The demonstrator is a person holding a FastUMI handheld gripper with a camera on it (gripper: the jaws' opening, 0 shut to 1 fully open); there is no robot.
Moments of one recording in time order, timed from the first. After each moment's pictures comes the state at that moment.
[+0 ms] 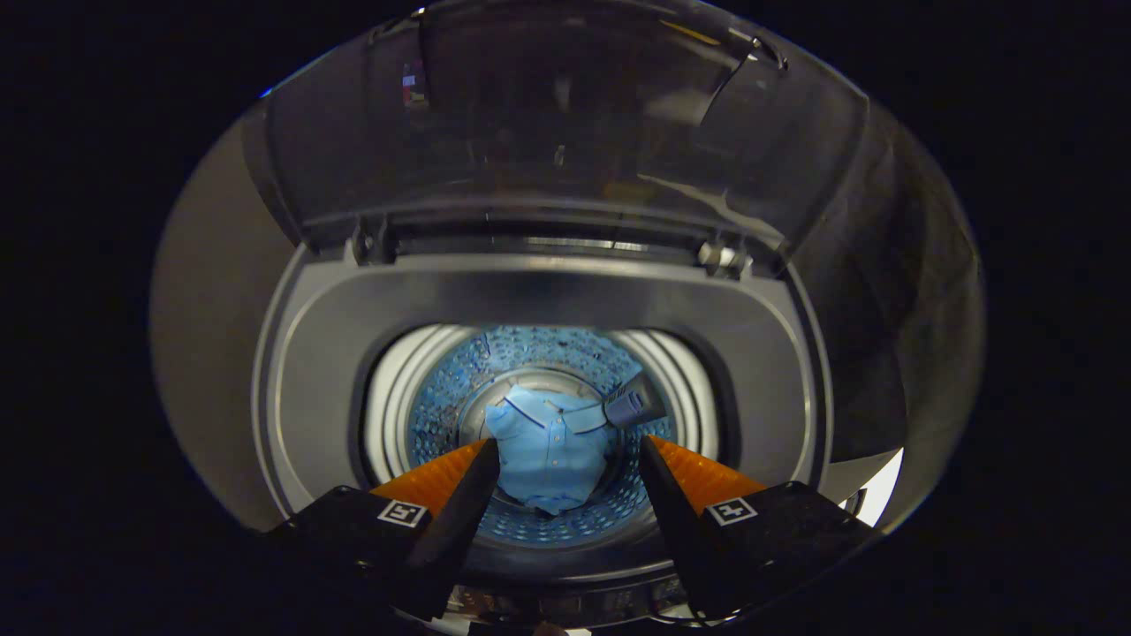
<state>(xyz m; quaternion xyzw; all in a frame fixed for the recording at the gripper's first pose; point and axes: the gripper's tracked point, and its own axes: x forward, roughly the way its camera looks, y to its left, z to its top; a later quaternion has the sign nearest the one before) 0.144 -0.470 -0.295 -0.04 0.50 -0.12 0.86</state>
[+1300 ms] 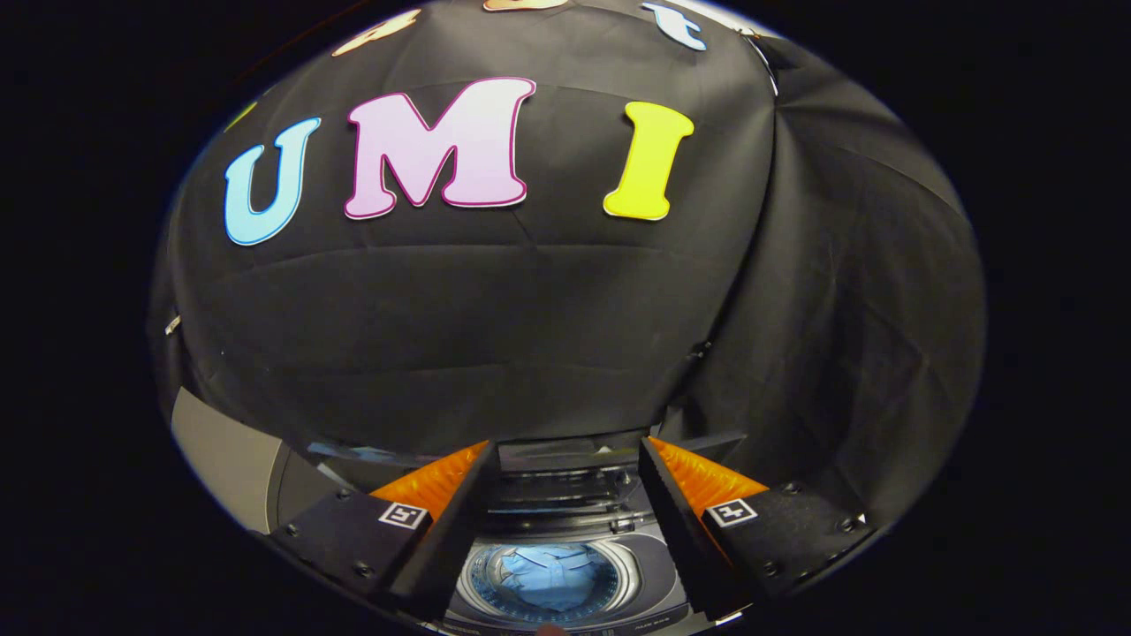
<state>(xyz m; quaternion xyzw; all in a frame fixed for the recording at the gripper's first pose) 0.308 -0.478 -0.022 -0.04 0.29 -0.15 0.95</state>
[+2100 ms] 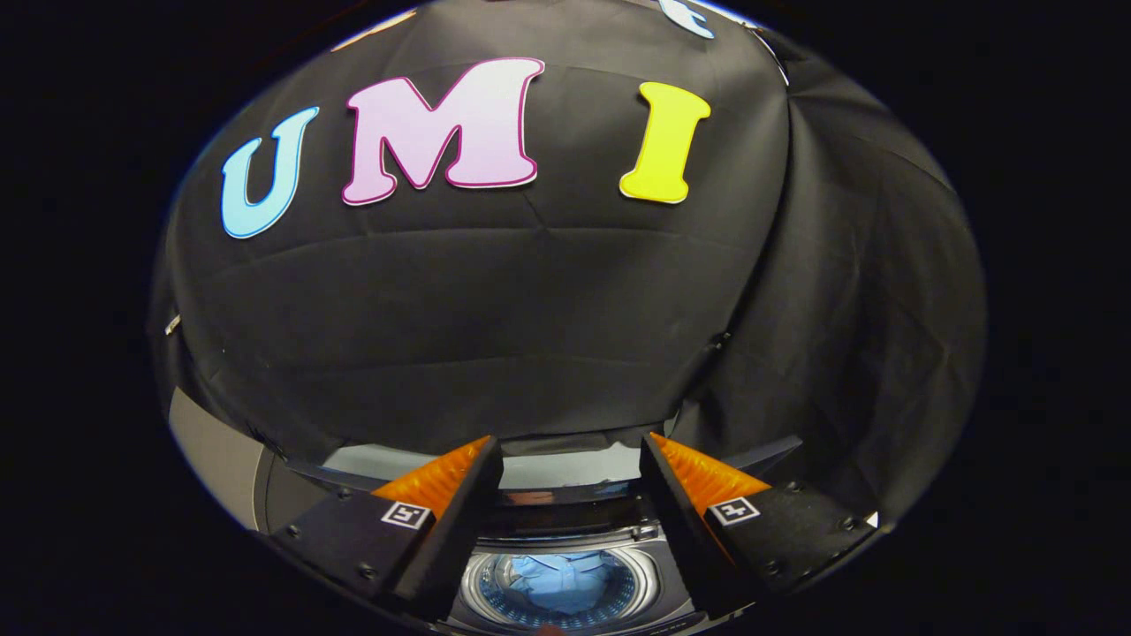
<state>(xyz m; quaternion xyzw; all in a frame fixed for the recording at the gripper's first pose) 0.325 -0.474 -0.053 -0.03 0.30 -0.14 0.94</state>
